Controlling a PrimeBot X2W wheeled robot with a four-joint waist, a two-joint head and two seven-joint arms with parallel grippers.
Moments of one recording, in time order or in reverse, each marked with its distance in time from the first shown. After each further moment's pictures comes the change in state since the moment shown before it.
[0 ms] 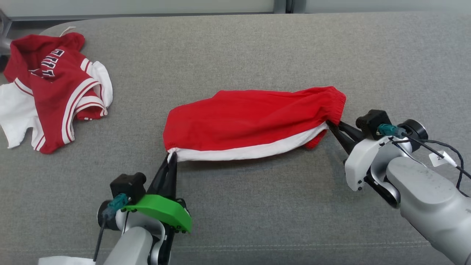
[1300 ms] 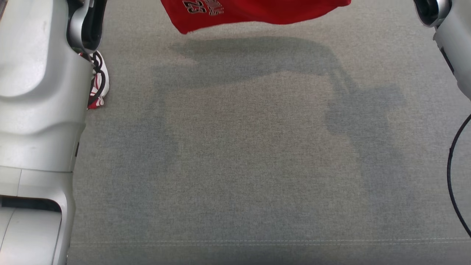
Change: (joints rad) left arm -0.927 0.087 0.054 0.109 0.063 -0.084 0.103; right arm -0.724 0.090 -0.110 0.257 0.108 0.000 0.007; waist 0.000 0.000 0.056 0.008
